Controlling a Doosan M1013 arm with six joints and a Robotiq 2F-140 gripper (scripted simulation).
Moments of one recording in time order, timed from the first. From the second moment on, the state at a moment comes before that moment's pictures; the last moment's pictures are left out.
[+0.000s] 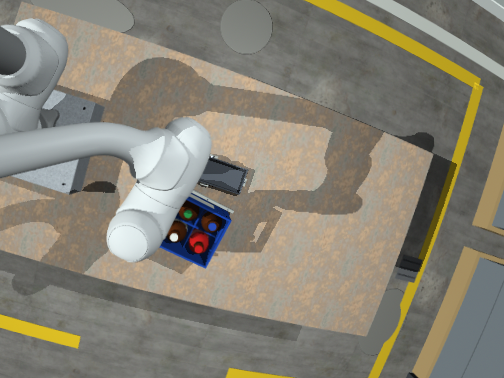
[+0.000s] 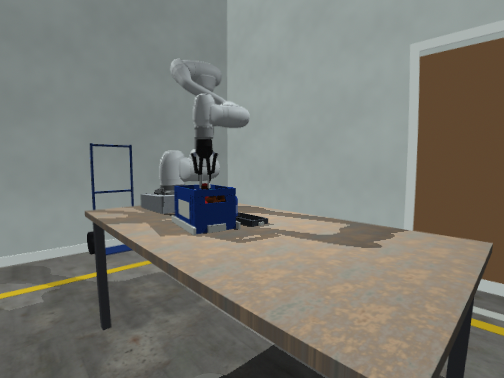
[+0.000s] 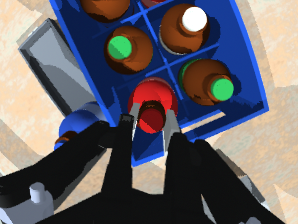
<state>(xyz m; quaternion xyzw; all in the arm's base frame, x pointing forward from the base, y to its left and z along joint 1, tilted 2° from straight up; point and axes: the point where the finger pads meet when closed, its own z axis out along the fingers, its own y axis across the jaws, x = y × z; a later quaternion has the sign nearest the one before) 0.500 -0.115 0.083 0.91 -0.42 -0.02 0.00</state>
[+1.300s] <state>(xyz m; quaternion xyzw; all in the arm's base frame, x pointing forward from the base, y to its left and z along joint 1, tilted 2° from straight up) 0.500 -0.115 0.080 0.91 -0.42 -0.02 0.00</state>
